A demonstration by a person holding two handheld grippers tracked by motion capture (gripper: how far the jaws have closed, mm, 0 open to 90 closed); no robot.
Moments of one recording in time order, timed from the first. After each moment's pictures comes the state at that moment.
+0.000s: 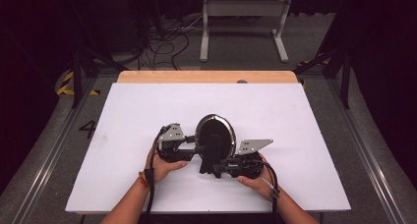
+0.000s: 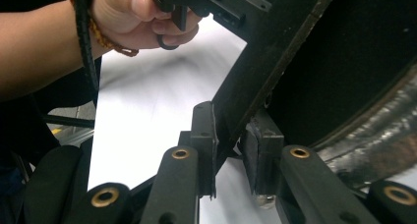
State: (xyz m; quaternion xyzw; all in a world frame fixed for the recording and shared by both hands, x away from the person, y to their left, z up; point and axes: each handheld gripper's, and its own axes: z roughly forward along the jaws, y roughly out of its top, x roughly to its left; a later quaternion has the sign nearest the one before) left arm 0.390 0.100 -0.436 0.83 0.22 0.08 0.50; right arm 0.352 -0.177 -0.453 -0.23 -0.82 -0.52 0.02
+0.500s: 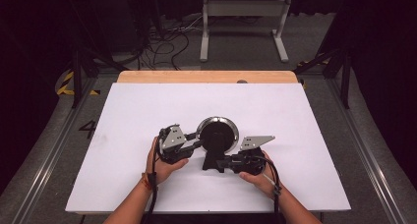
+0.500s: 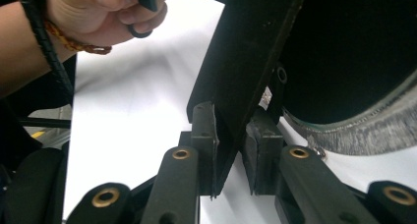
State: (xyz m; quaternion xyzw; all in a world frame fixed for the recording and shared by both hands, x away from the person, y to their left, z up) left arm 0.377 0.094 -0.429 0.82 0.21 0.18 0.51; right arm 0.359 -0.183 -0.449 -0.26 -0.83 -0.50 0.00
